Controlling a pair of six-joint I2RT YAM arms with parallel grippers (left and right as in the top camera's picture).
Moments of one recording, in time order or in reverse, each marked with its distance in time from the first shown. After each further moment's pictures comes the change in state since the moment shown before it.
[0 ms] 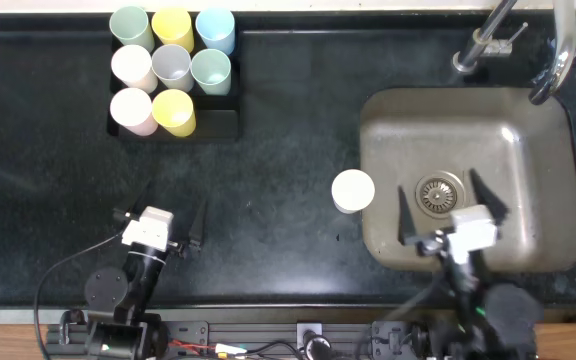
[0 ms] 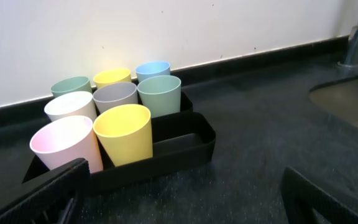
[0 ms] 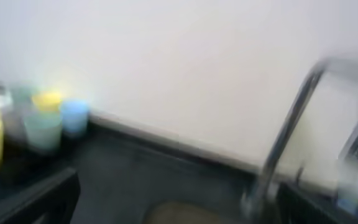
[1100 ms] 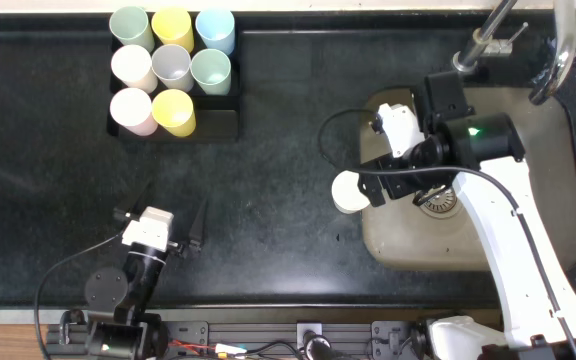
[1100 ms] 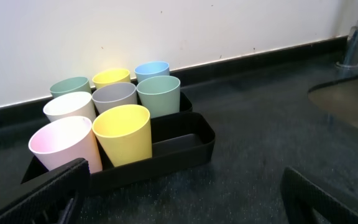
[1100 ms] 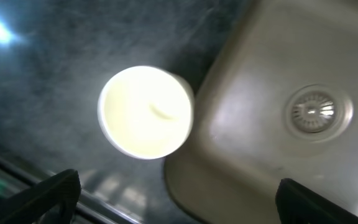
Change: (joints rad) left arm 0.000 -0.001 -0.002 0.003 0.003 0.000; right arm 0.109 1.305 0.887 -1.013 -0.061 -0.040
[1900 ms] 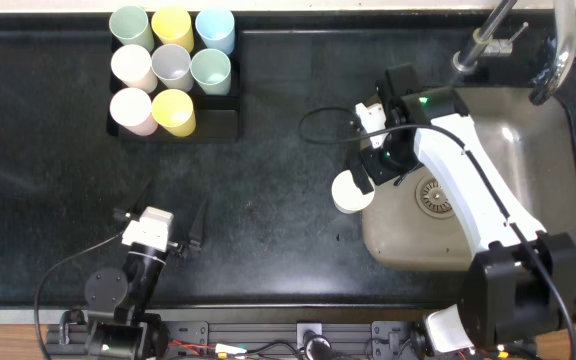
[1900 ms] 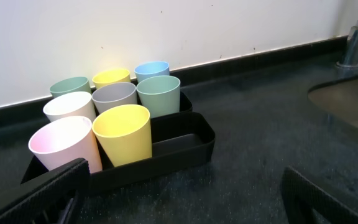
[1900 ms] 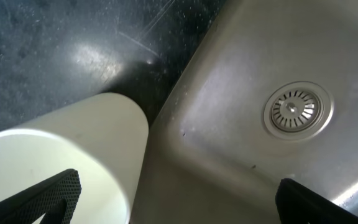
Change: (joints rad) left arm 0.000 0.000 0.000 0.000 0.000 0.000; right arm 0.049 0.262 0.000 0.114 0.129 -0.027
